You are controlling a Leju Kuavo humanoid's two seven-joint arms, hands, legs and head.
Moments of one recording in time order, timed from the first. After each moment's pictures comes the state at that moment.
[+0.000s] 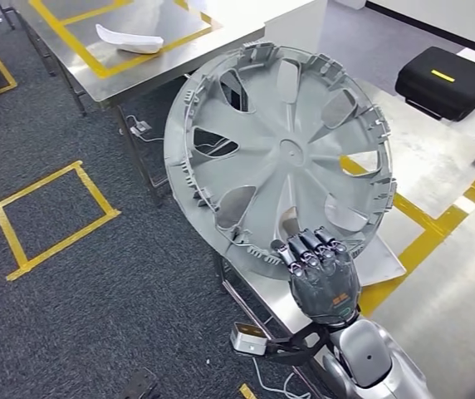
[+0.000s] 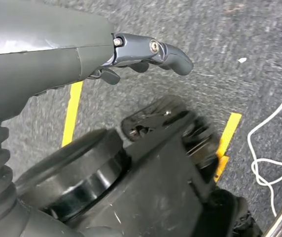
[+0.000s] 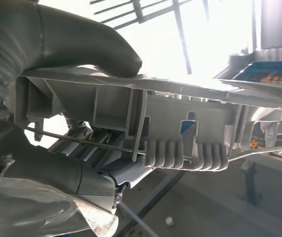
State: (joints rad) left arm -0.06 -0.05 -0.03 -0.29 -0.34 0.04 -0.37; right arm -0.17 -0.15 0.71 -1.71 1.55 -0.68 0.04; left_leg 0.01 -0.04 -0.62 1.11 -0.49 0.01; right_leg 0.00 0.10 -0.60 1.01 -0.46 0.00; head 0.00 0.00
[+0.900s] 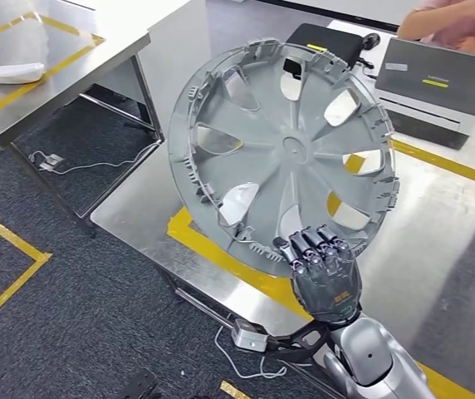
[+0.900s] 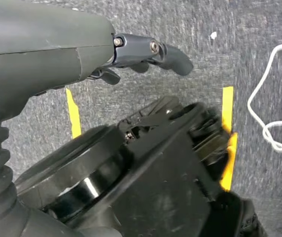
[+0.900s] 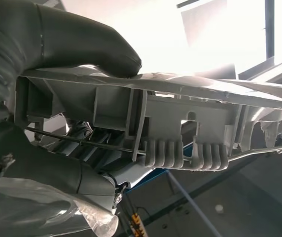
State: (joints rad) left arm -0.06 -0.04 -0.03 -0.29 -0.34 0.03 -0.36; right arm -0.18 -0.15 0.71 -1.71 1.55 -0.68 0.05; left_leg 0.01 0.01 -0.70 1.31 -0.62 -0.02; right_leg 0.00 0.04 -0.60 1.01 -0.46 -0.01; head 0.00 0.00
